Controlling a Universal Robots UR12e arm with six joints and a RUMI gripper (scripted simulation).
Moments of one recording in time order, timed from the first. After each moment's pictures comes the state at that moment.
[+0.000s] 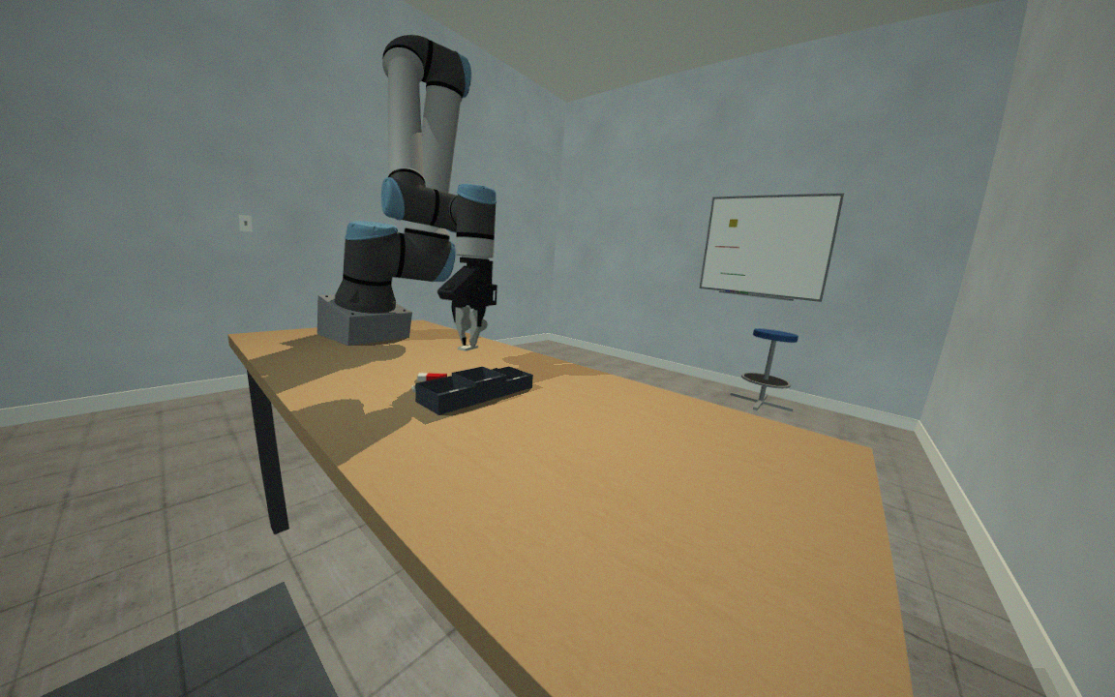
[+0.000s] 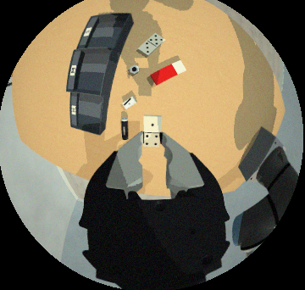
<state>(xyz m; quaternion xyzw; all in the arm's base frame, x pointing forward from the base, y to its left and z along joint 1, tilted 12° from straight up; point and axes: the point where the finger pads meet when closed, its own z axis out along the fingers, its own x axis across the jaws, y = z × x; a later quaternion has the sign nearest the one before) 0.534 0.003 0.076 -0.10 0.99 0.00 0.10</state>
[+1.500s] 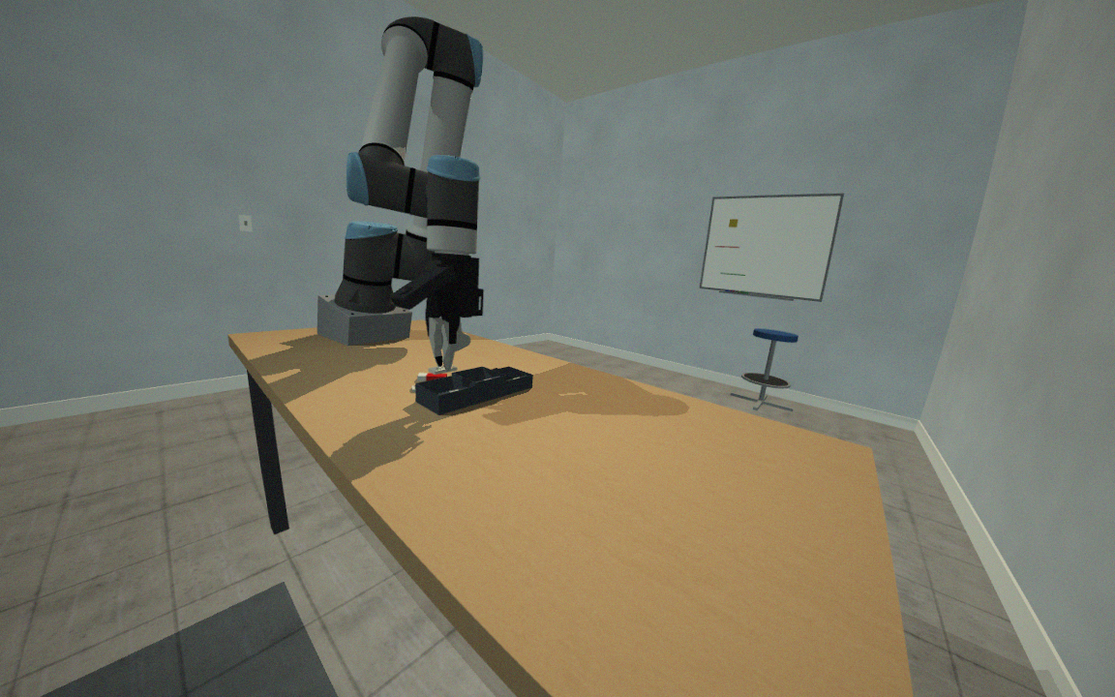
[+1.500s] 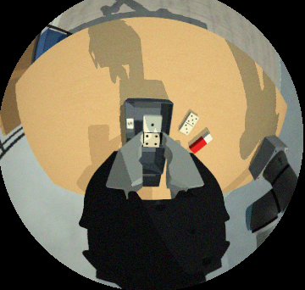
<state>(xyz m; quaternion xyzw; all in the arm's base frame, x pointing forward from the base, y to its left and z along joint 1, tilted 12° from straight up) 0.653 -0.161 0.102 0.03 0.99 0.01 0.10</state>
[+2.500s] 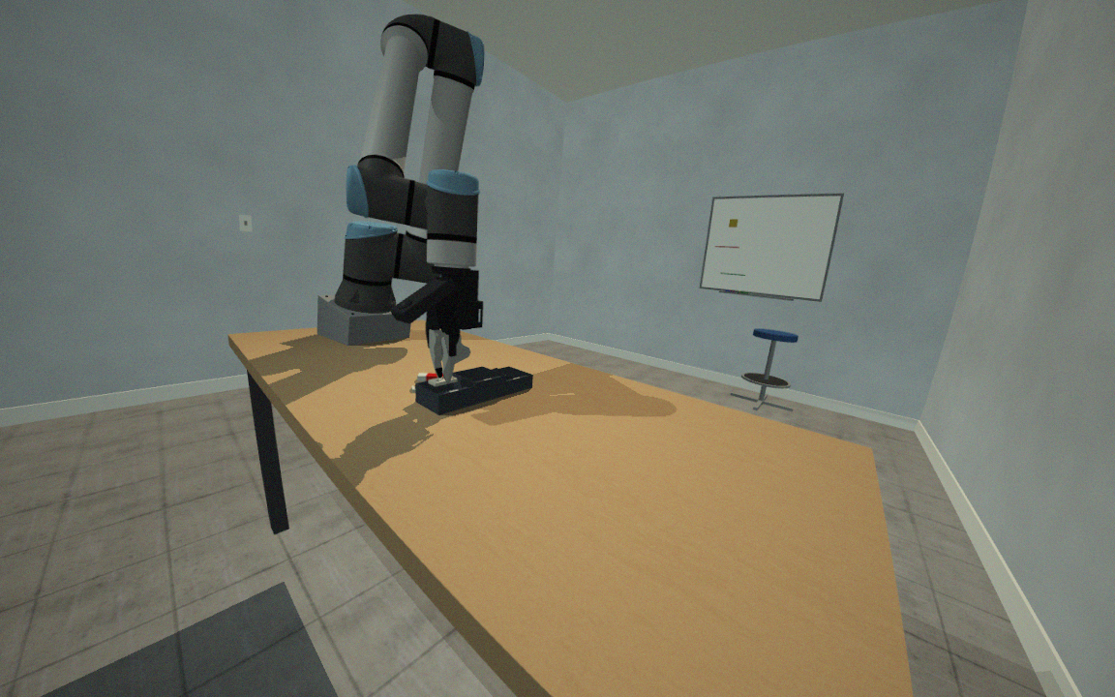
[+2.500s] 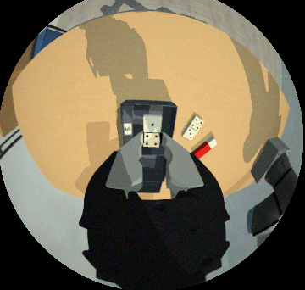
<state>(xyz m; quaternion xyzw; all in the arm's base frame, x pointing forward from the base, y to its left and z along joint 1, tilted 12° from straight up) 0.658 -0.161 0.079 0.03 0.99 0.01 0.10</state>
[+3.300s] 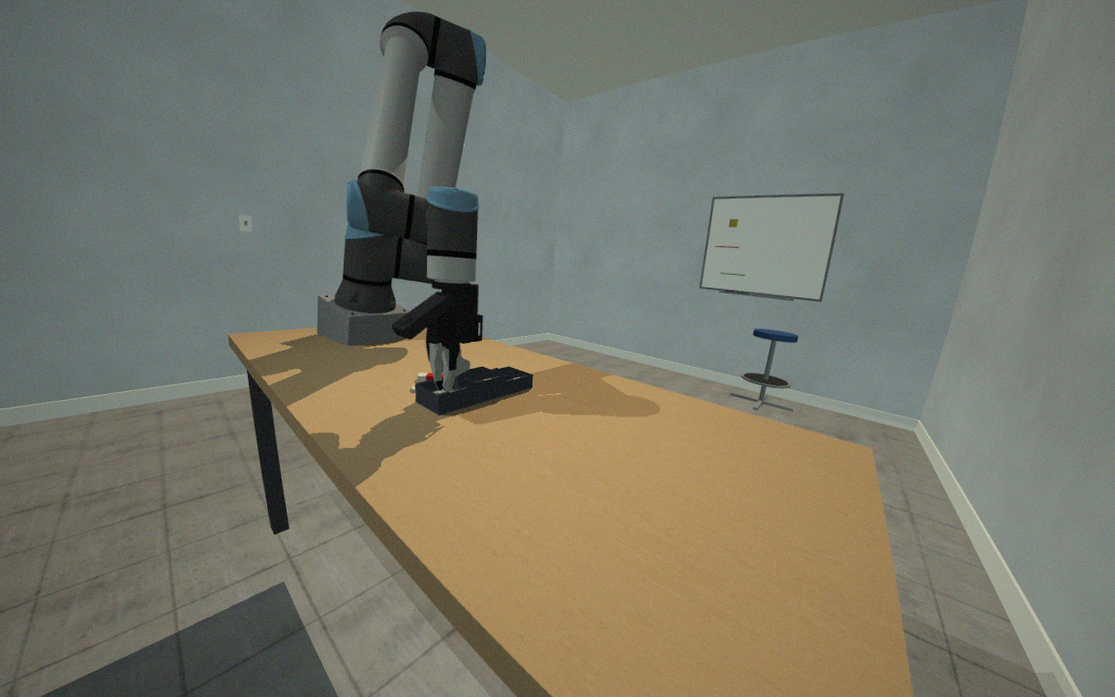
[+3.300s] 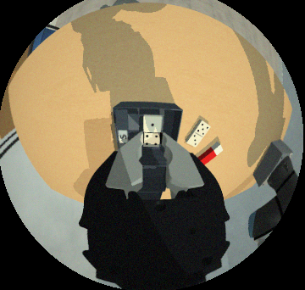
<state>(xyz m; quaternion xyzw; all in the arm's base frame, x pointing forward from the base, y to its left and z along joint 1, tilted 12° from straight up) 0.663 -0.159 0.051 0.03 0.99 0.01 0.10</state>
